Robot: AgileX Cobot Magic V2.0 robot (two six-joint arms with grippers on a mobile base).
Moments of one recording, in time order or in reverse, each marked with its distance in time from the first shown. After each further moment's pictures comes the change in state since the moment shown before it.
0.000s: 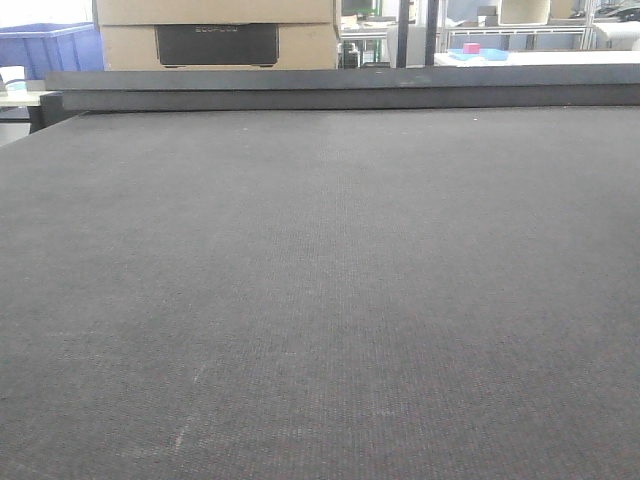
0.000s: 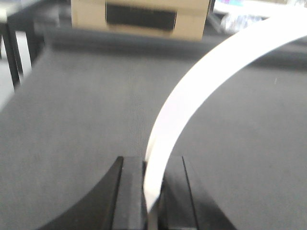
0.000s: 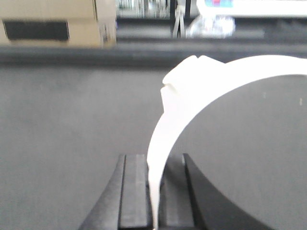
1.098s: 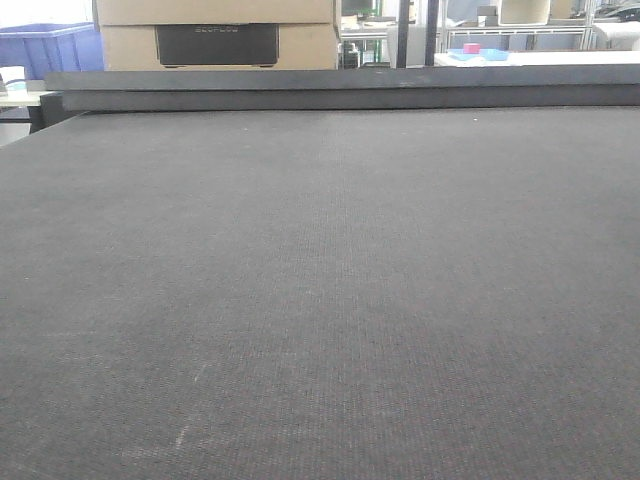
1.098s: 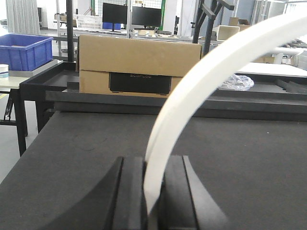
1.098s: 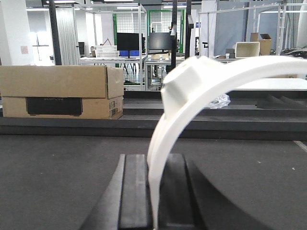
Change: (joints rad) left arm 0.000 -0.134 0.000 0.028 -0.053 0.000; right arm 0.000 -0.200 0.000 0.005 -0.055 -0.001
